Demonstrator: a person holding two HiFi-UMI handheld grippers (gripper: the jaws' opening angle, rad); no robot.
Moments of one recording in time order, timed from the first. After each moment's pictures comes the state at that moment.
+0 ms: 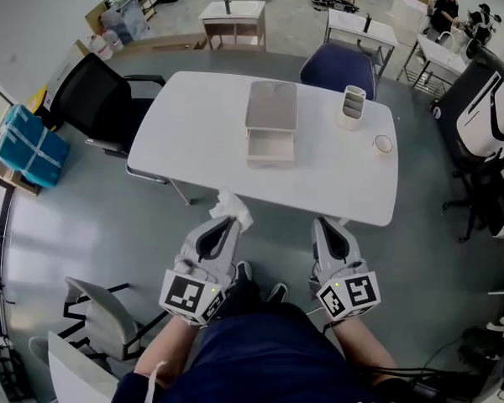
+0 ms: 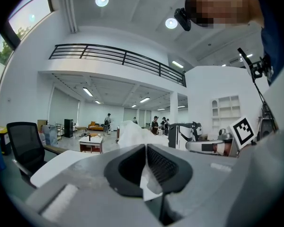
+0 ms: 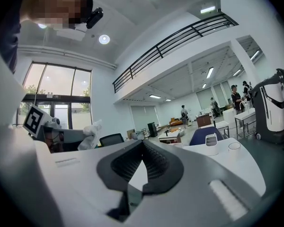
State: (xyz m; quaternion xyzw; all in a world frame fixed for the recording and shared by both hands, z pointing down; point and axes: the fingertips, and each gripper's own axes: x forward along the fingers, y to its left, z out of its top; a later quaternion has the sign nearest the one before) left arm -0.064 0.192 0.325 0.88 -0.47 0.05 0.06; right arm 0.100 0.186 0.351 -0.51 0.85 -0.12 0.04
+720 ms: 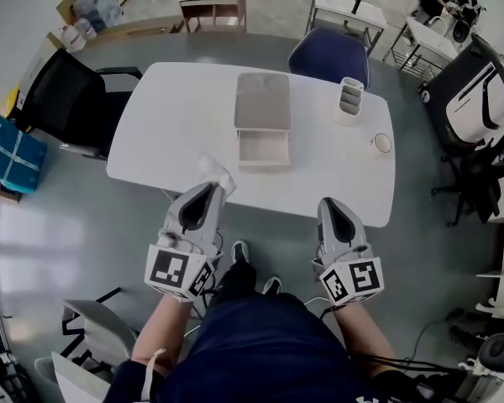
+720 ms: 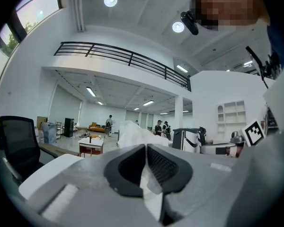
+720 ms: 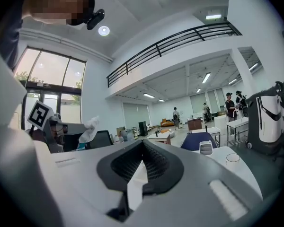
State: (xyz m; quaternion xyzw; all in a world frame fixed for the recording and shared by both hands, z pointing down) left arm -0.114 0.058 0.331 0.88 -0.48 0.01 0.06; right arm 0.090 0.086 0.358 -0.56 0.83 -0.09 0.01
